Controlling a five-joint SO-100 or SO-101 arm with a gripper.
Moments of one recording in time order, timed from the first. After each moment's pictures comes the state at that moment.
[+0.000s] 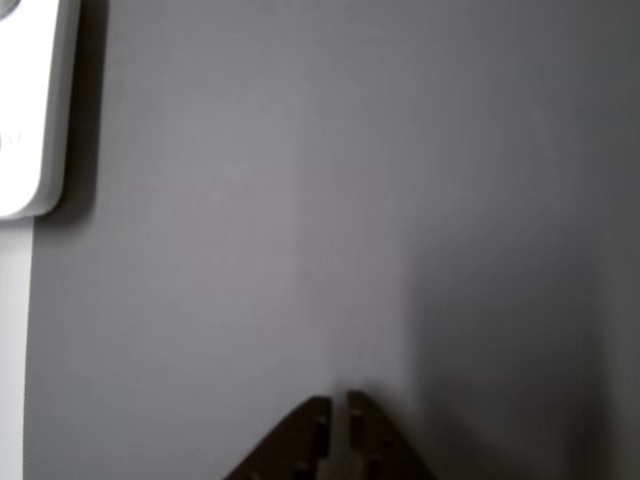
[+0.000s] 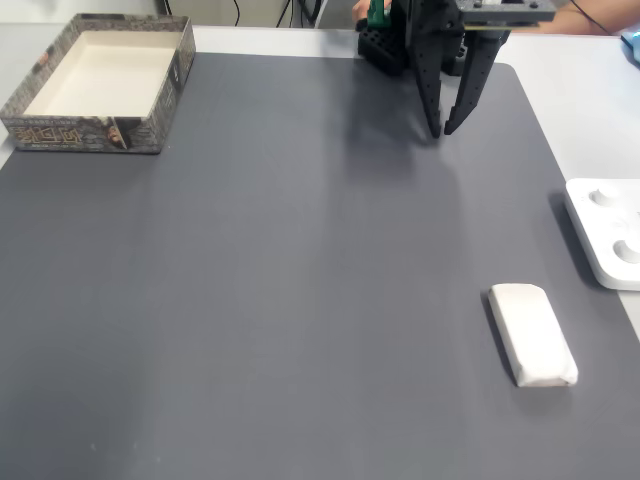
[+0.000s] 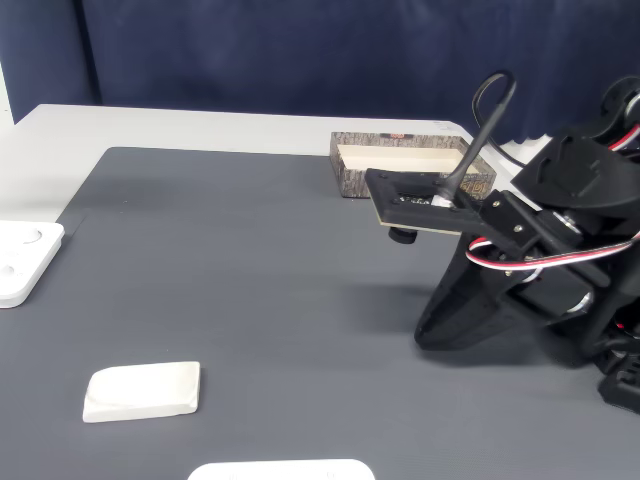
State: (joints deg) arm 6.3 188.4 176.0 76.1 -1.9
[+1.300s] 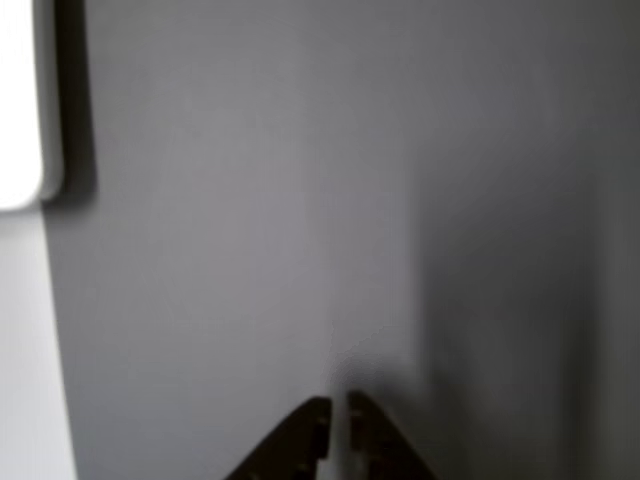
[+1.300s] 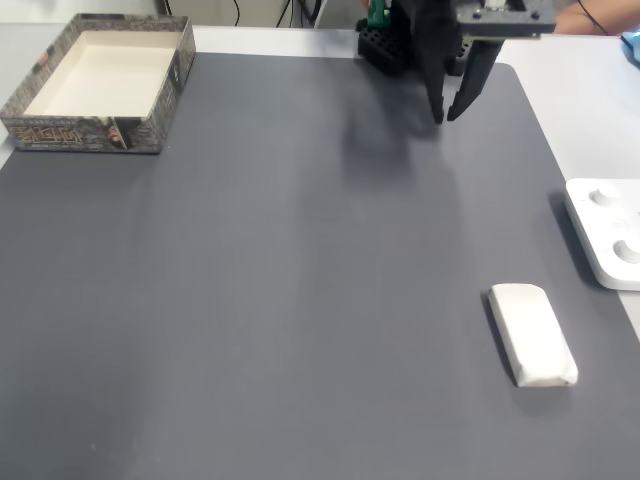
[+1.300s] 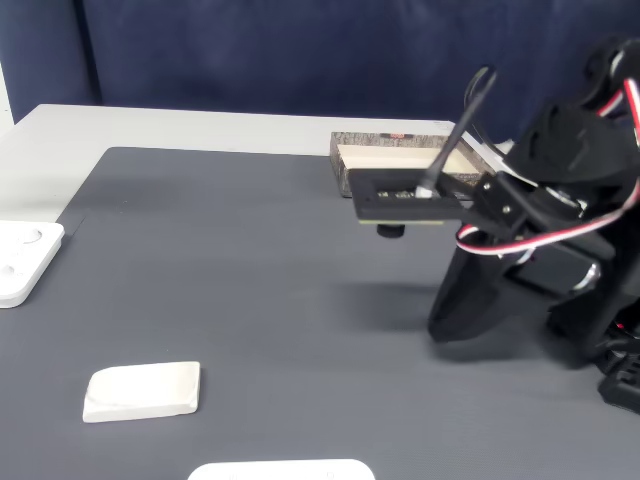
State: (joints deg) arm 5.1 154.2 156.8 71.1 -5.0
